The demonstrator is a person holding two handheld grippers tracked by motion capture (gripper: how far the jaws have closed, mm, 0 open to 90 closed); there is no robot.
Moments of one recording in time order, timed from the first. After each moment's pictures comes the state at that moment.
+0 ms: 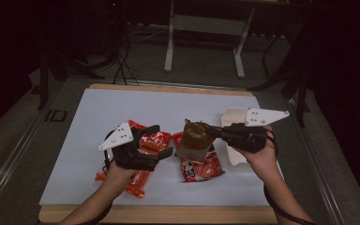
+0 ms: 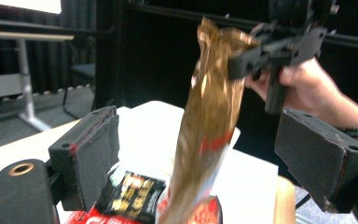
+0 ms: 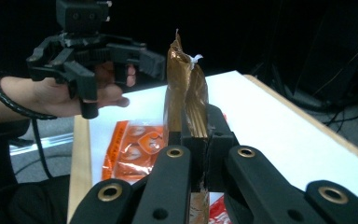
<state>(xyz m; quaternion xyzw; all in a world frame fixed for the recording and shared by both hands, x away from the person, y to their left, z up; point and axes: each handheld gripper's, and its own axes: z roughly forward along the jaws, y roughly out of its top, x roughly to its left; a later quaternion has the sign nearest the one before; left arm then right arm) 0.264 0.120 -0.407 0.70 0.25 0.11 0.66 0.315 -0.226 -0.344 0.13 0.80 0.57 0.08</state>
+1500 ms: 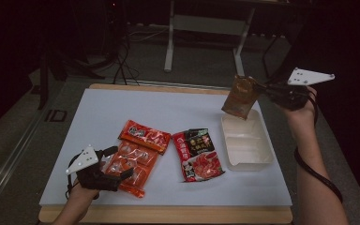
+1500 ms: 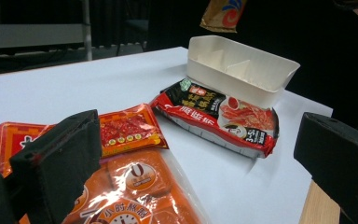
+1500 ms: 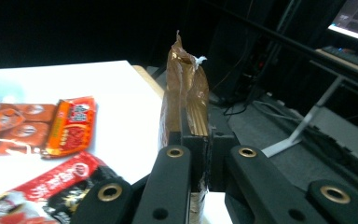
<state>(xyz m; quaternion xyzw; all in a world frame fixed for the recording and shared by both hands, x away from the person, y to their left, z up) 0.232 0.208 -0.481 0.71 0.34 0.15 0.60 0.420 -0.341 -0.308 0.16 0.80 0.52 0.25</state>
